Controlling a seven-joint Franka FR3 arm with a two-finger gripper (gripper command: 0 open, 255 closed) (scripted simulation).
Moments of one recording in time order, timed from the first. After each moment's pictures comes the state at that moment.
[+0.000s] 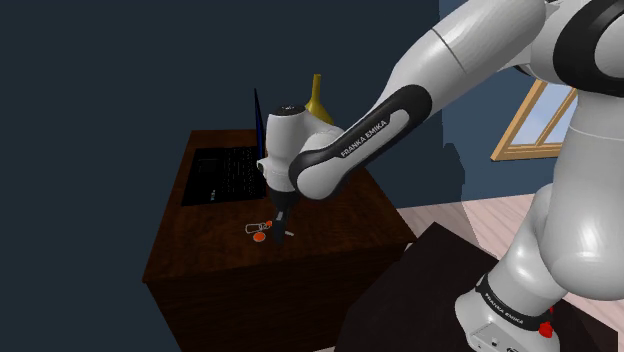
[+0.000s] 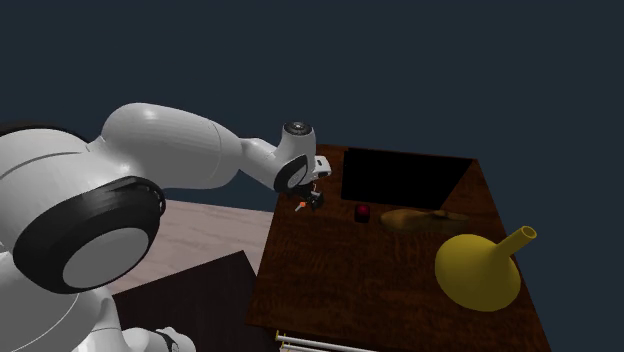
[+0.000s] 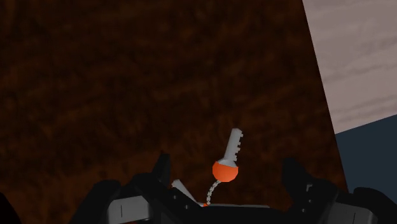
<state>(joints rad) 0.28 0.26 0.25 -2.18 -0.09 2.44 -0.11</state>
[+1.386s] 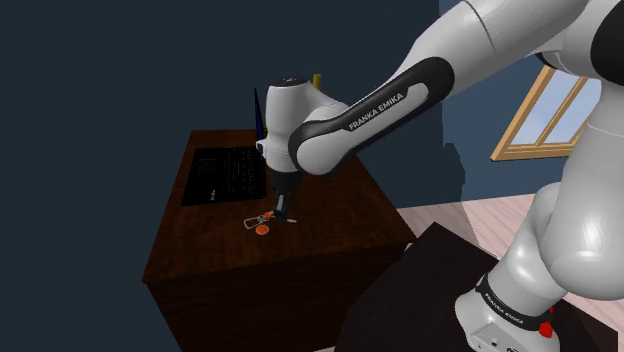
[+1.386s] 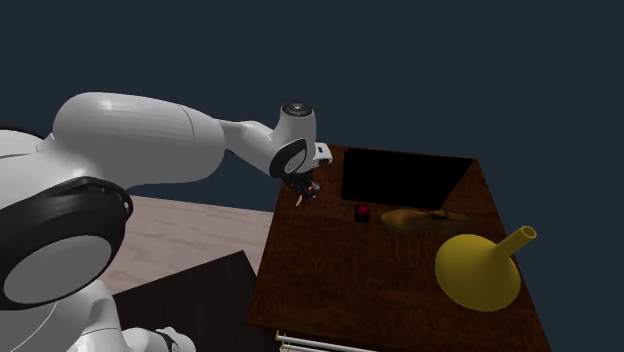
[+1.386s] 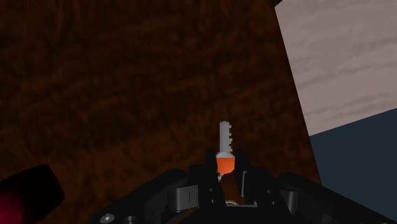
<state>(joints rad) 0.27 0.17 0.26 -2.16 -0.05 2.32 -0.14</state>
